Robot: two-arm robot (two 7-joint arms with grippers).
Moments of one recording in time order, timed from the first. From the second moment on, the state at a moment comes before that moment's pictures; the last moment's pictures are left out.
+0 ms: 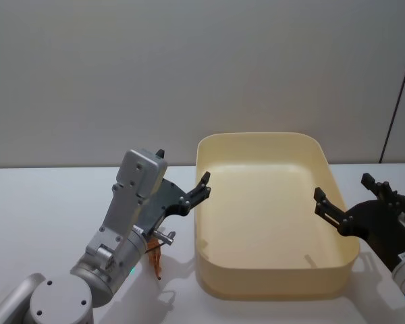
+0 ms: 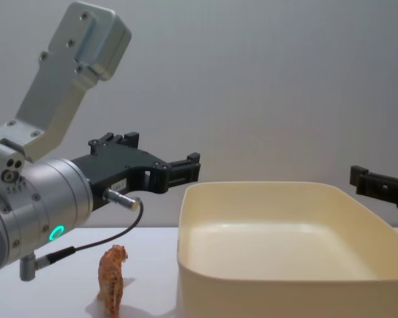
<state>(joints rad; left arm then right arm) -0.24 0.38 0.45 -1.63 -0.20 0.01 -0.01 -0.01 0.34 -0.23 -1.77 0.29 0.03 0.07</state>
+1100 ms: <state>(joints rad) -0.24 0.38 0.45 -1.63 -0.20 0.01 -0.01 -0.01 0.42 -0.16 -1.74 0.34 0.05 0.13</state>
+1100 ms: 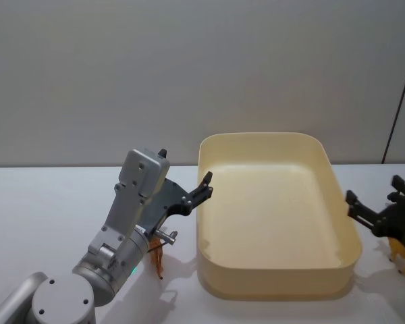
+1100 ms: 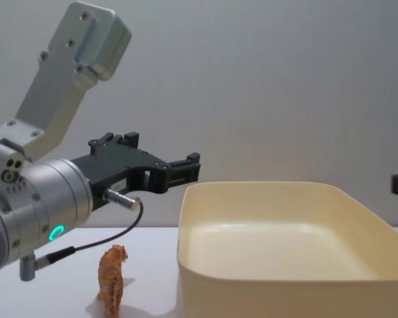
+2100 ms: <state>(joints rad) -0.24 0.38 0.45 -1.63 -0.20 0.01 -0.01 -0.13 0.53 -0.07 -1.69 0.39 0.10 0.16</state>
